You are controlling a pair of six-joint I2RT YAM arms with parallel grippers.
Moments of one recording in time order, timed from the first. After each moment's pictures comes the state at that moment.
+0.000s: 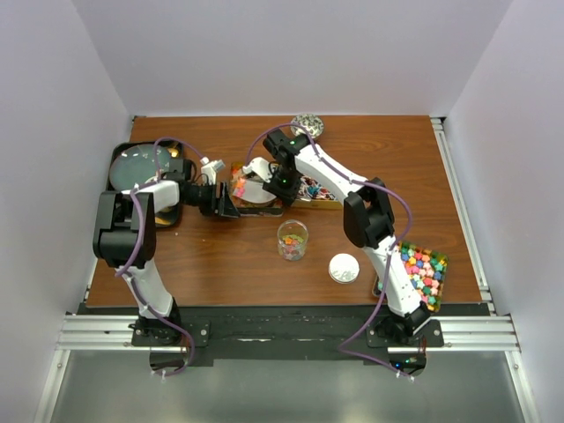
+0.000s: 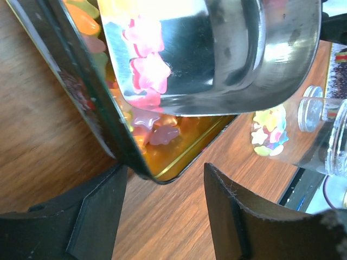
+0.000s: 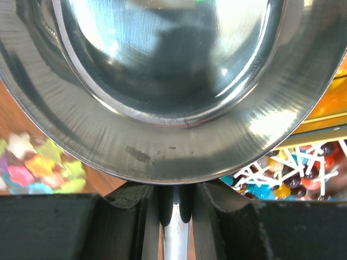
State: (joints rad) left arm -0.03 1.84 1.03 -0.31 0.81 0.02; right arm 0.65 2.42 2.23 -1.17 -0.14 -0.60
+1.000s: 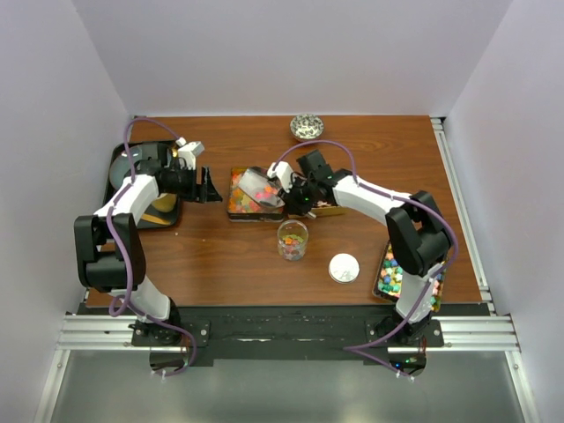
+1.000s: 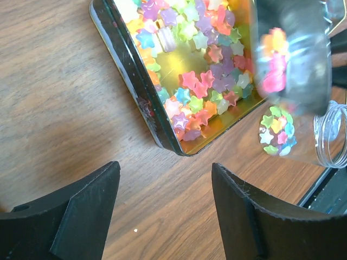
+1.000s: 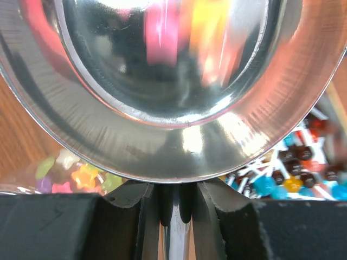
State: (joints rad) left arm 0.08 1.64 1.11 -0.48 0.72 0.13; right arm 0.60 1.89 1.33 -0.37 -0.32 -0.43
